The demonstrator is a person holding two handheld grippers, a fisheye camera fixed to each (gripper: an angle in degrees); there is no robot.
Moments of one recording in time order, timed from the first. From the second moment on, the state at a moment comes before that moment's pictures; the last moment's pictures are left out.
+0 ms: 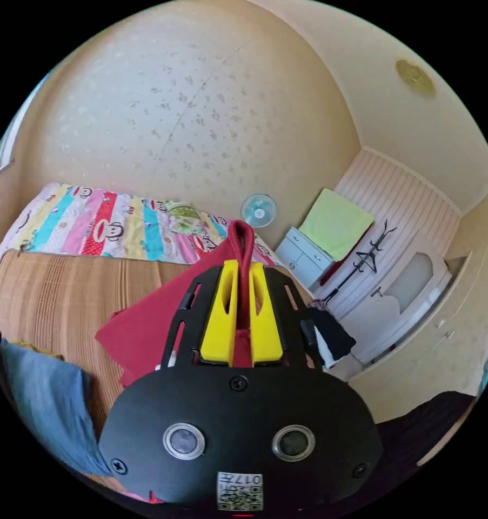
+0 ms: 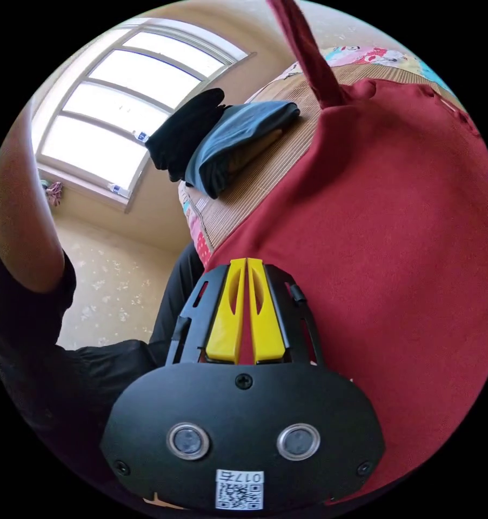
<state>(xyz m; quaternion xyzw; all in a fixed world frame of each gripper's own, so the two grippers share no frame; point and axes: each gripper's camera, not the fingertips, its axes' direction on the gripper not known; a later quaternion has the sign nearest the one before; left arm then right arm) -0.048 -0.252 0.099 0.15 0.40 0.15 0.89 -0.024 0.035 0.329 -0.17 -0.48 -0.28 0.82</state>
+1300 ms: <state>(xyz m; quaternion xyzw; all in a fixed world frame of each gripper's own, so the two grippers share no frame) -0.287 0.063 0.204 -0.08 0.31 -0.06 0.95 0.492 0.195 0.324 0.04 -0.59 0.42 0.69</state>
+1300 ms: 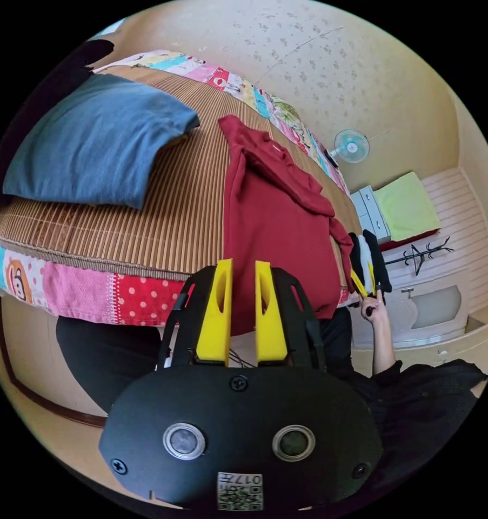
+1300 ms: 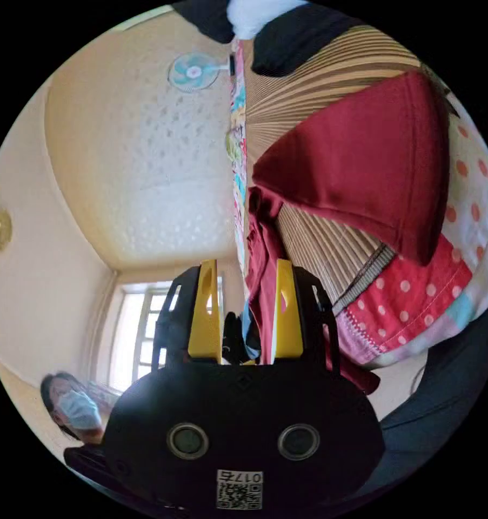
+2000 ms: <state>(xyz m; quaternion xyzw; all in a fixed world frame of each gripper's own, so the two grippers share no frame) -0.315 0.056 0.169 -0.04 0.39 -0.07 0.92 0.424 -0.061 0.190 0.20 -0.26 0.13 0.94</state>
